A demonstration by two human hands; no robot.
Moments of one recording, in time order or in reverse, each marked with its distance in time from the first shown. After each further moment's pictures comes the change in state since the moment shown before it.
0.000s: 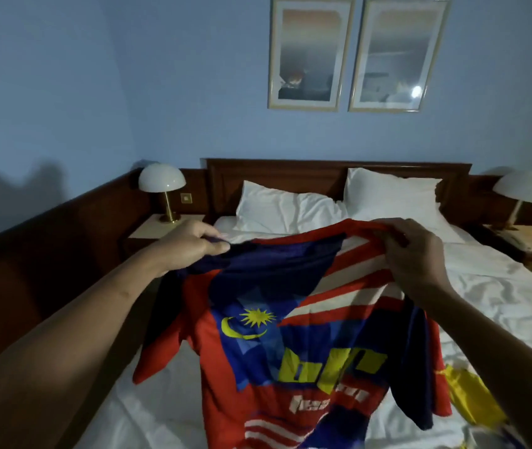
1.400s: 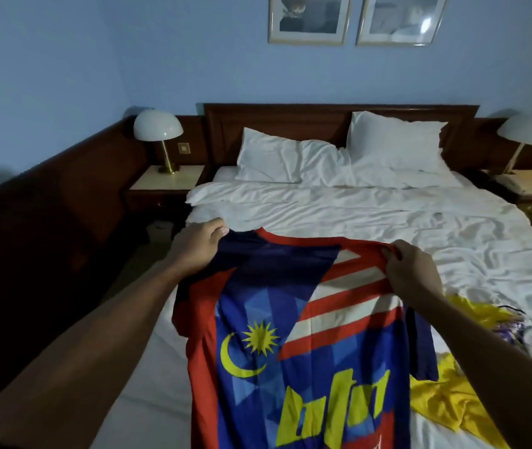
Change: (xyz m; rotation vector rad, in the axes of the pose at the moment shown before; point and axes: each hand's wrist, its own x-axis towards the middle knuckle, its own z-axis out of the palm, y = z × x) left_hand -0.077 -0.121 0.057 0.296 0.097 -0.009; right_hand -0.139 0.033 0.045 -0.317 -0.203 0.467
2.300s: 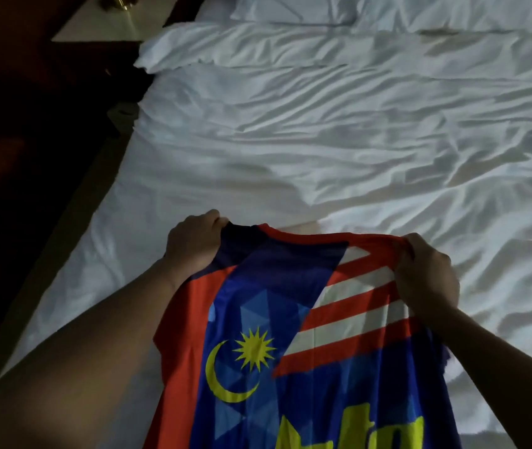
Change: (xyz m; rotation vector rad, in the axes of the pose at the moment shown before) left_hand 0.198 -0.221 0.417 0.129 -0.279 -0.344; right_hand 0.216 0.193 0.405 -0.207 -0.300 0.140
